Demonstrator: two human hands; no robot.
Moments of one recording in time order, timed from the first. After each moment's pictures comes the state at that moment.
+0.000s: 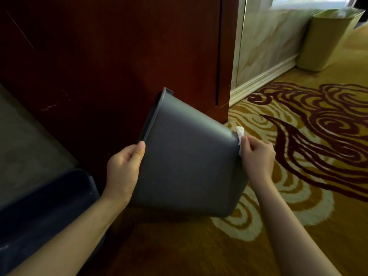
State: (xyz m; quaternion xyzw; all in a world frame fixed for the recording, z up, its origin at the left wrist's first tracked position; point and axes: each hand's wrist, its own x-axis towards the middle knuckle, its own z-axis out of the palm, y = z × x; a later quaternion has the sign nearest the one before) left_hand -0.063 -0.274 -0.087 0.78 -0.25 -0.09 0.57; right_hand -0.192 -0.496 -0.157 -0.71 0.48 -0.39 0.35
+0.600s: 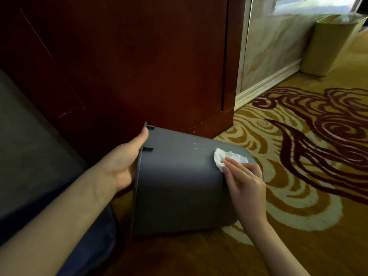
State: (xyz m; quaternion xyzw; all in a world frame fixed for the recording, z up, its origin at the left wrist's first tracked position) left_hand -0.041 -0.274 -0.038 0.73 -0.11 -0.35 0.58; right_hand -0.211 -0.415 -0.152 -0.80 0.34 -0.39 0.29
